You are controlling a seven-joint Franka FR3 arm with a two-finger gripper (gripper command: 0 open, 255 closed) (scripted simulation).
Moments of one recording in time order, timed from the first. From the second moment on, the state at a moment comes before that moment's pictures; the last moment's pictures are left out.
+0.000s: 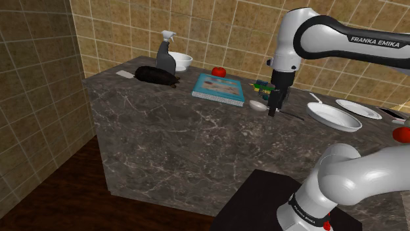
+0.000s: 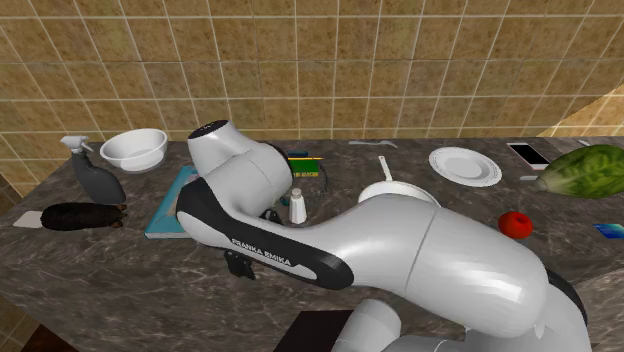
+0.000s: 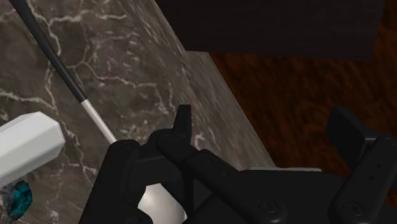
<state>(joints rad) 0.00 -0.76 -0.05 -2.39 -0.08 1.44 -0.09</state>
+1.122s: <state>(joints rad) -0.12 -0.42 -0.30 -2.13 -0.15 1.67 -0.21</state>
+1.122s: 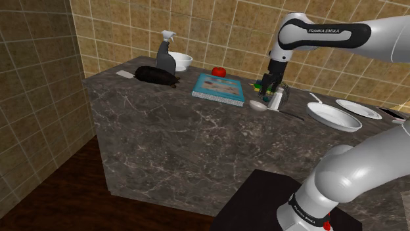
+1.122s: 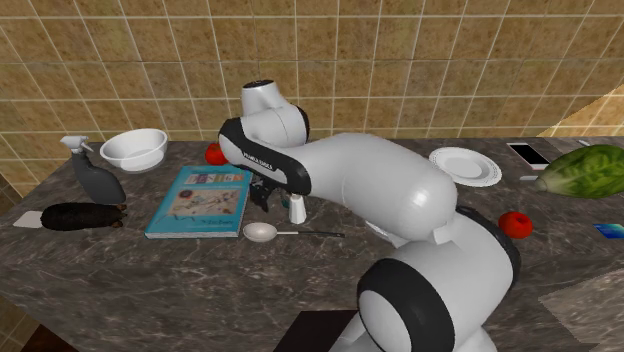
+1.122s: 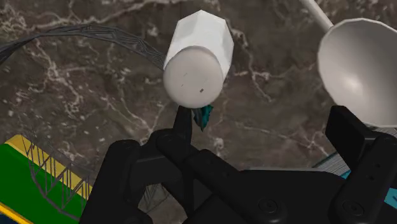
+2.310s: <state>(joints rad) -0.14 -0.33 -0.37 -2.14 -0.13 1.81 -0.24</state>
